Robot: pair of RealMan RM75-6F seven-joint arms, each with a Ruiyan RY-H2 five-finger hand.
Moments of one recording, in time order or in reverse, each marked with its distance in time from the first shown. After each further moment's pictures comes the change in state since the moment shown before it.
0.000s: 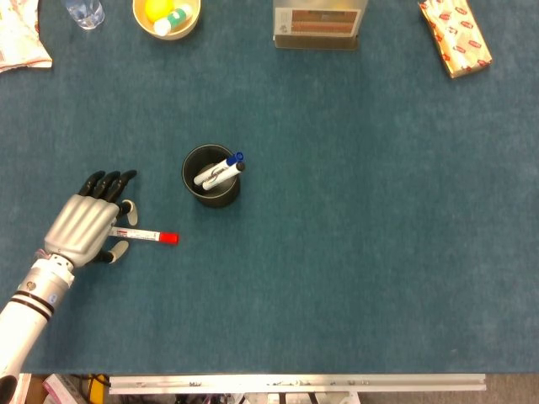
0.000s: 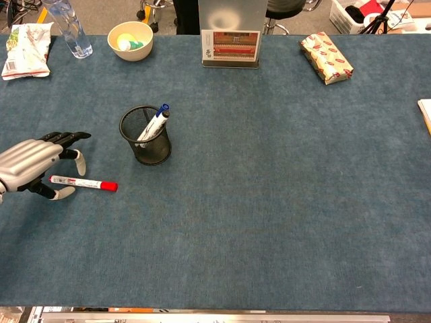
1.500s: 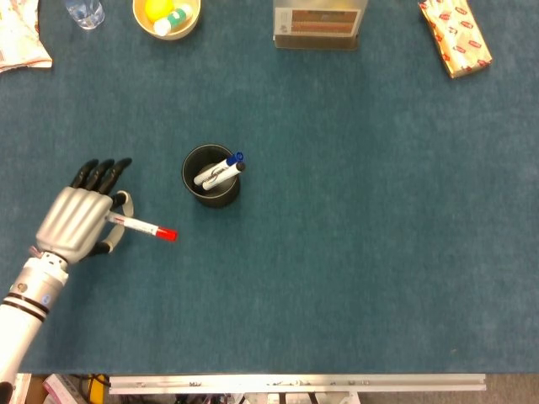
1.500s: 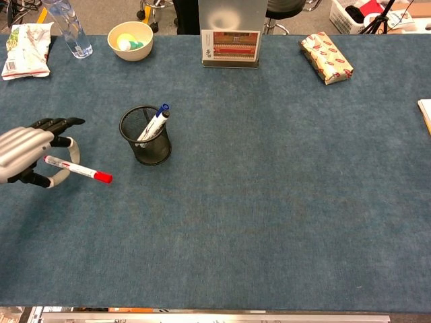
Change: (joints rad) left arm 0.012 0.059 -0.010 -0.103 0.010 0.114 0.019; right arm 0.000 0.002 0.002 -0.002 0.003 -0.003 0.004
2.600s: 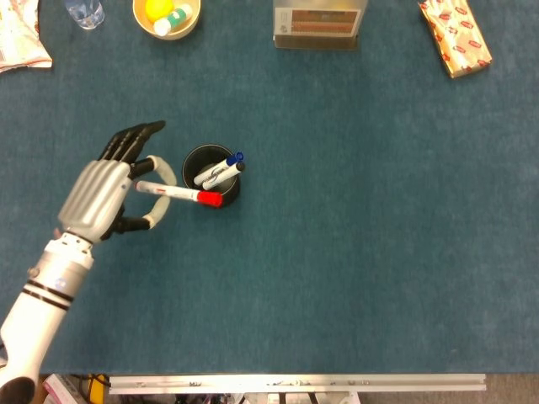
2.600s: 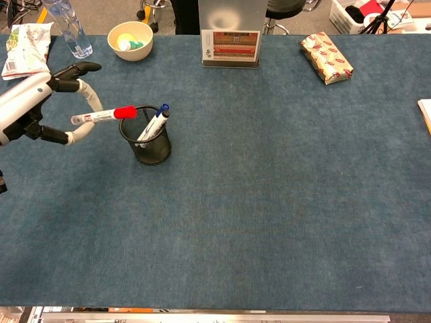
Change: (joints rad) left arm -0.042 0.065 -0.129 -0.312 -0.055 0.026 -0.253; right arm 0.003 0.000 -0.003 -0.003 0.003 -0.013 -0.009
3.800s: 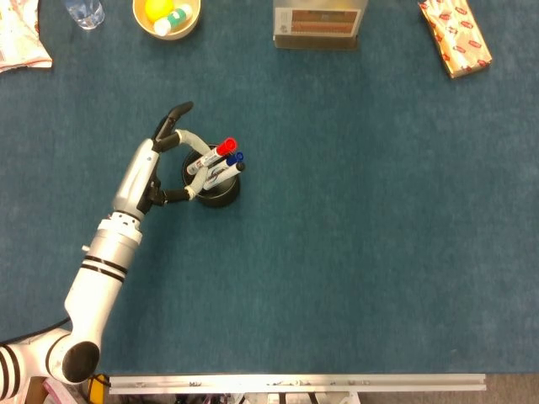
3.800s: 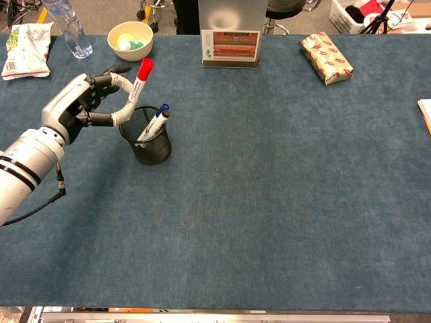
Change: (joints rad) left arm -0.041 -0.298 -0.108 0.224 -0.139 -0.061 -0.433; right arm -0.001 0.004 0.001 -0.002 0.003 -0.002 0.007
